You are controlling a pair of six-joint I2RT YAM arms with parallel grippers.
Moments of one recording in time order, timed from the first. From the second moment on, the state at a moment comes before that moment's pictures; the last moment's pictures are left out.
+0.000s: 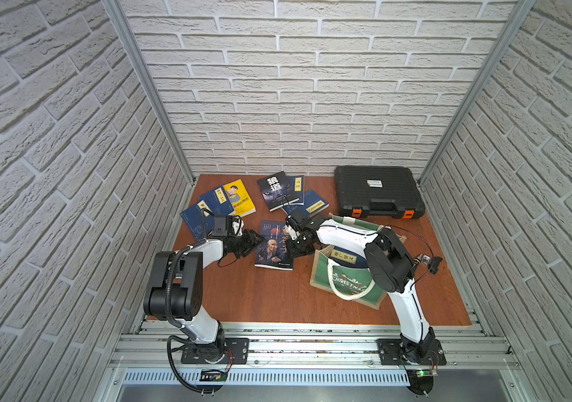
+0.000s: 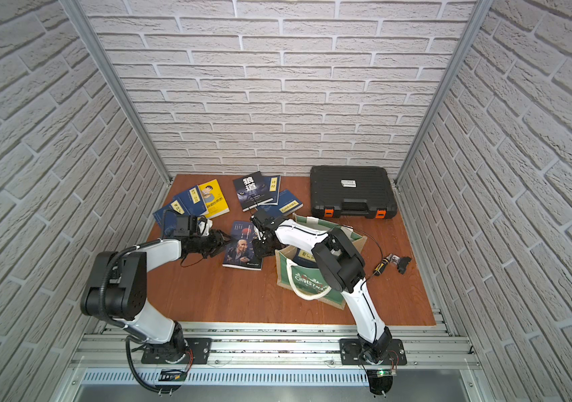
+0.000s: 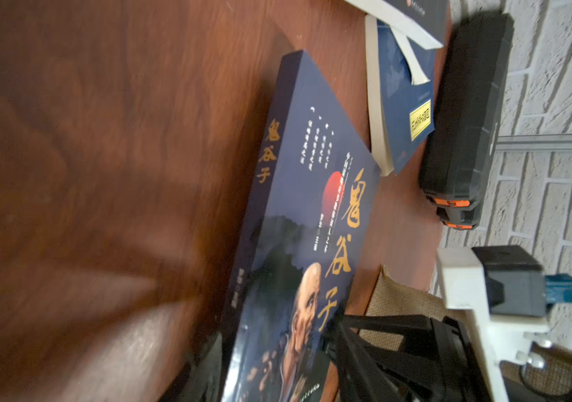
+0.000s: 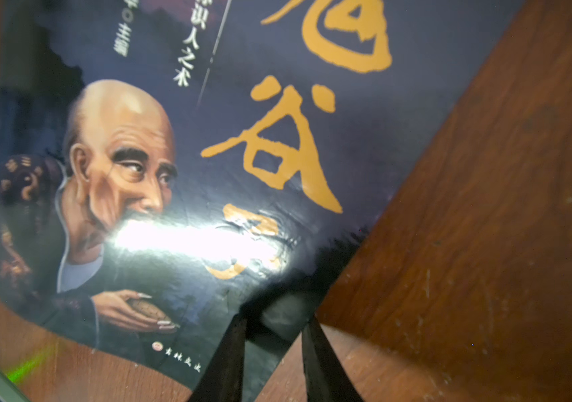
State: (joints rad) left arm -0.06 1.62 0.80 -0.18 0.62 -0.64; right arm 0.72 2.21 1.69 -0.74 -0.18 0.45
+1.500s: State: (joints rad) left arm -0.02 1.66 0.59 0.16 0.85 -0.75; right arm 0.64 2.26 1.78 -0.85 -0.24 0.36
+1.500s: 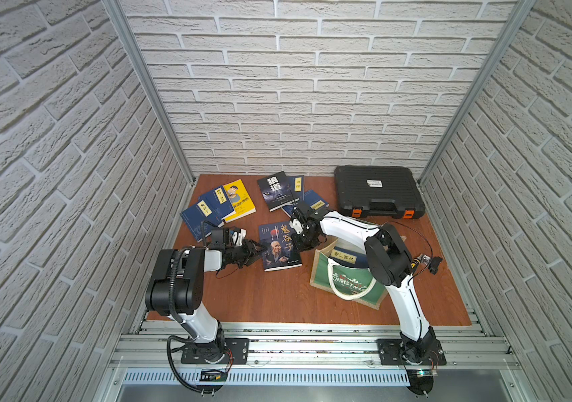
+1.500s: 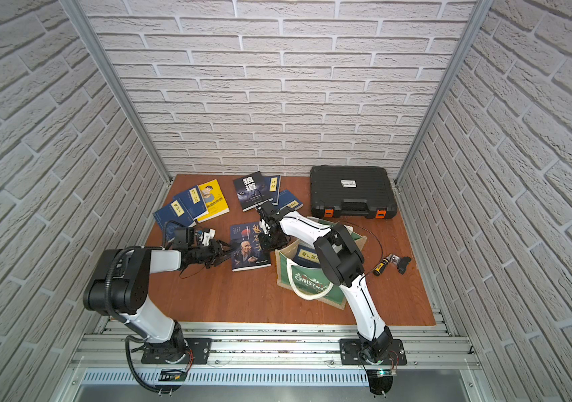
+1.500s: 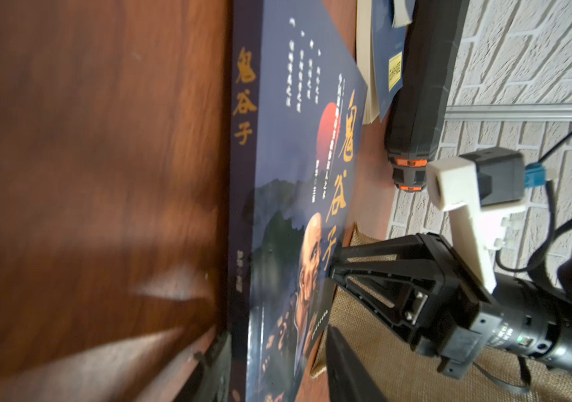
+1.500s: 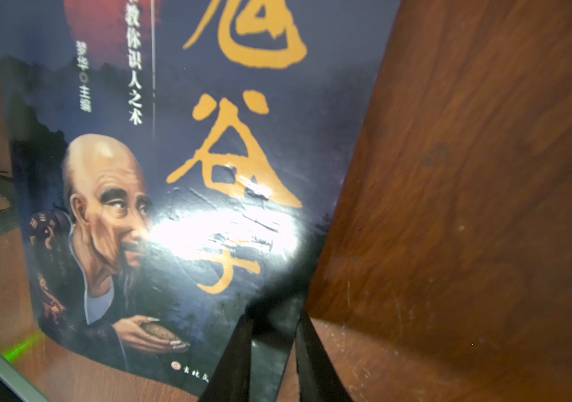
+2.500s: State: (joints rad) left arm -0.15 1.59 0.53 0.23 0.72 -0.83; right arm 0.63 2.27 1.82 -0.97 -0.22 0.36
